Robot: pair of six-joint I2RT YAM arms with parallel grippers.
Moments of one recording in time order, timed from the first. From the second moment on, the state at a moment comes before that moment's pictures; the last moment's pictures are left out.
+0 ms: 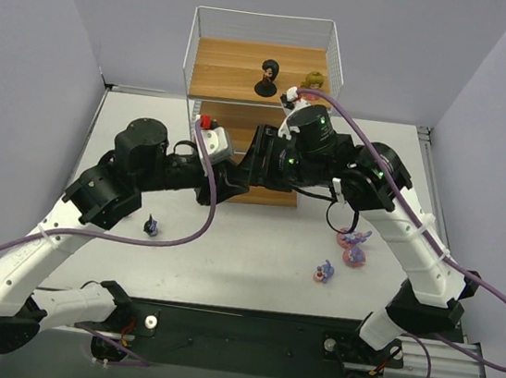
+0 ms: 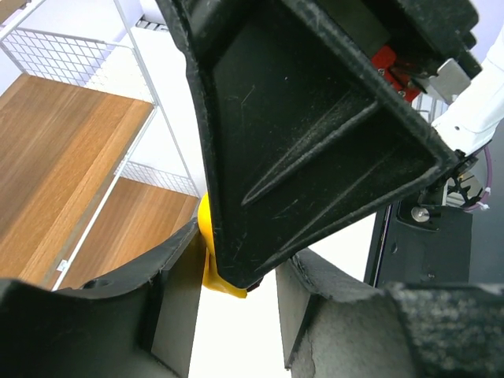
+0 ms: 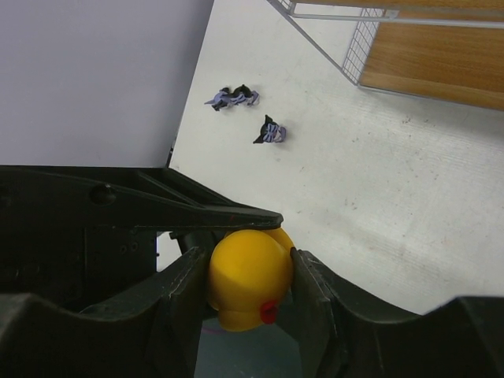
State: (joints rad) left arm -0.71 1.08 1.37 -0.49 0.48 0.11; right arm 0.96 1.61 2.17 -1.18 0.01 0.76
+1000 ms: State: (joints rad) left arm -0.48 1.16 1.41 -0.10 0.31 -0.26; right arm 0.96 1.16 1.64 -0.93 0.29 0.74
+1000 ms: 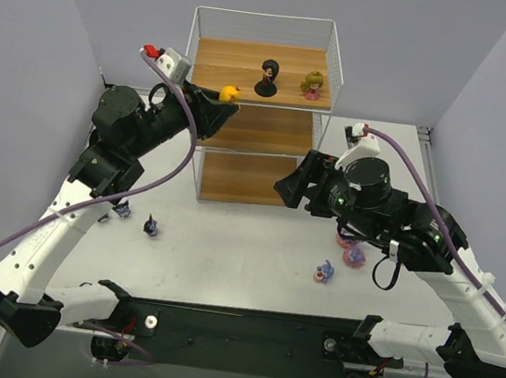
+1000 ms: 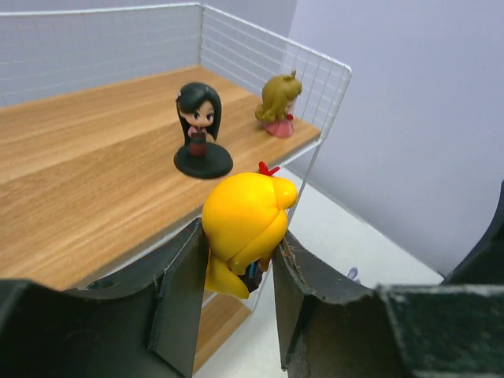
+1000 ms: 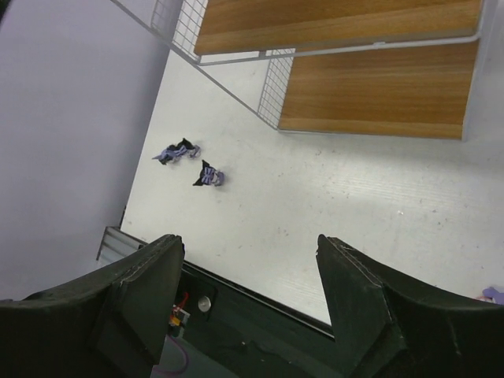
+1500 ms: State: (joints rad) left arm -0.54 1.22 1.39 0.17 0.06 -0.34; right arm 0.91 1.09 1.52 -0.93 0.29 0.77
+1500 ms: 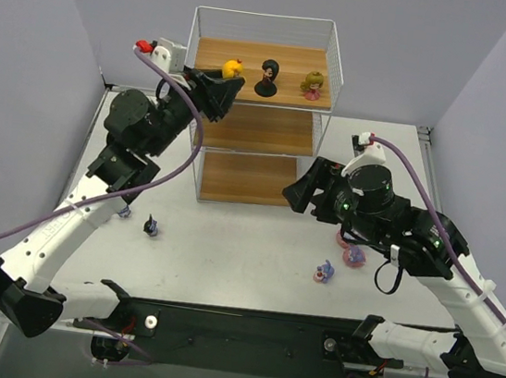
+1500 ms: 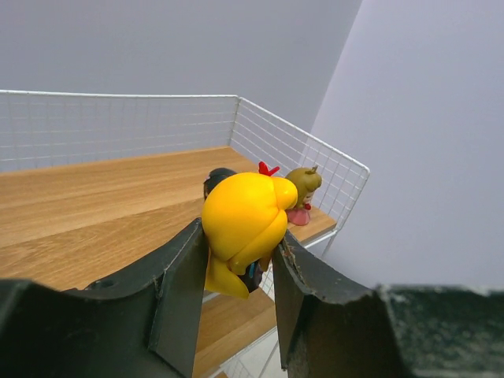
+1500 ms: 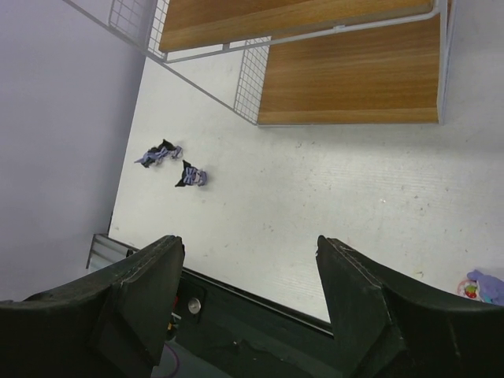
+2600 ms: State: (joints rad) left arm -0.68 1.33 1.34 0.26 -0.31 -0.17; right arm 0.70 1.07 1.44 -0.93 0.11 0.77
